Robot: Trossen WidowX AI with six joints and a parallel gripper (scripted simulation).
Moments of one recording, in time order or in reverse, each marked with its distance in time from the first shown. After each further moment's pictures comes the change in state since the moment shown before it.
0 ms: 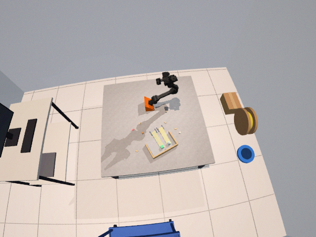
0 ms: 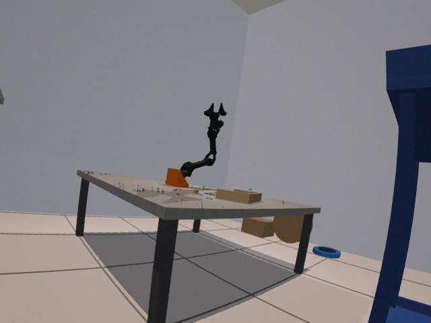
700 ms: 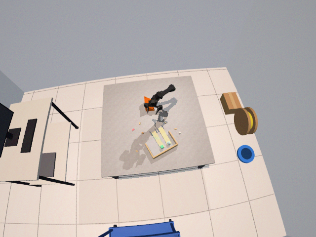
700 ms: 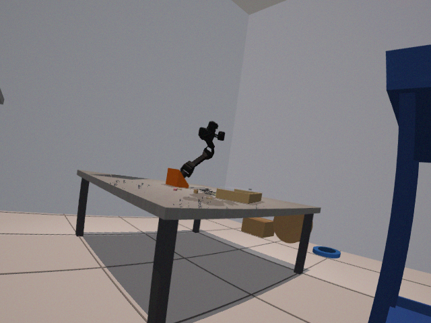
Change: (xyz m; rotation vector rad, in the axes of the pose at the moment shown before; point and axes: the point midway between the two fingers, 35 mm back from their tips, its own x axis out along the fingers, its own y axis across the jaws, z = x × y) arm -0.100 -0.190 -0.262 -0.390 1.174 -0.036
